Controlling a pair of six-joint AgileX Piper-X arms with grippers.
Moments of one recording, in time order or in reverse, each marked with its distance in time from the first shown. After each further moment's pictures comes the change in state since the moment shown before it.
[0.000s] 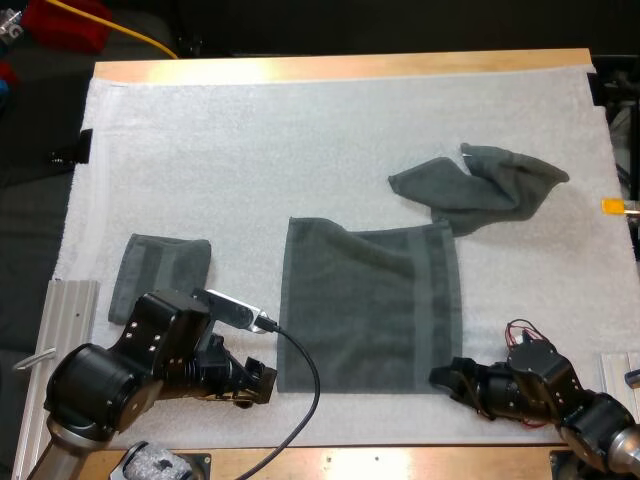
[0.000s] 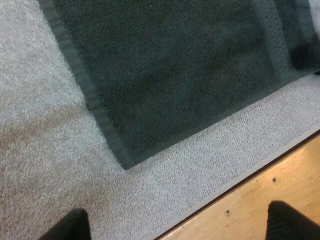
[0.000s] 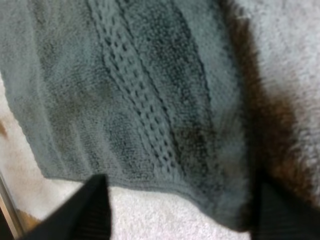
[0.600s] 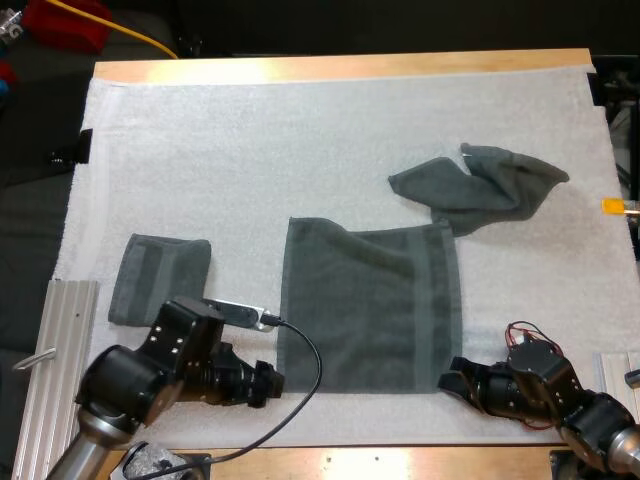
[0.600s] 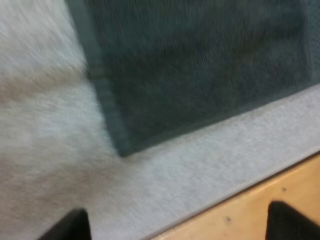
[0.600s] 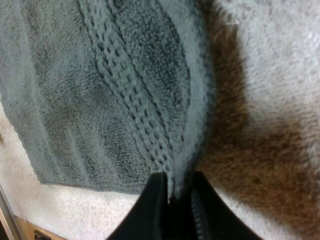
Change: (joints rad) left arm 0.000 0.000 0.222 -0.167 0.059 -0.167; right arm 0.000 0.000 0.000 0.004 0.015 0.003
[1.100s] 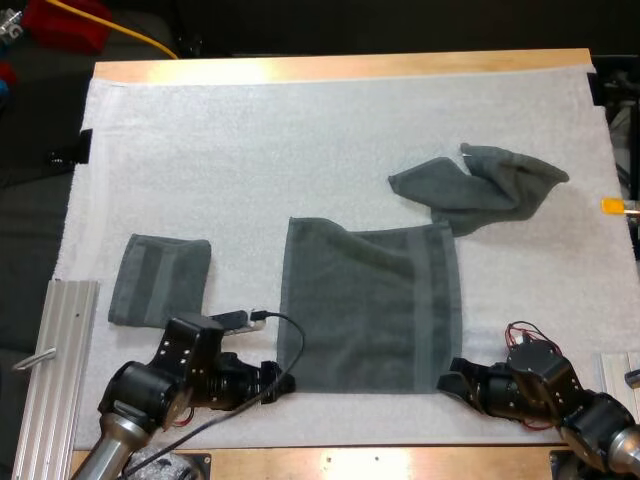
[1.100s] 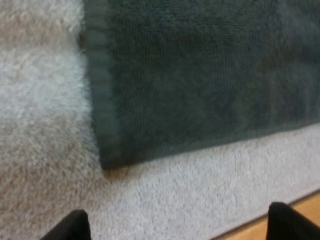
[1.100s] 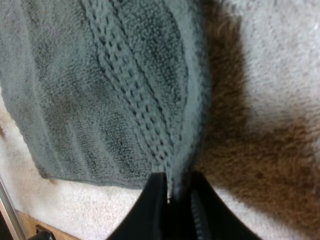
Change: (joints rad) left arm 0.132 0.000 0.265 -0.288 0.167 -0.178; right arm 0.000 0.000 0.000 0.000 -0.020 0.000
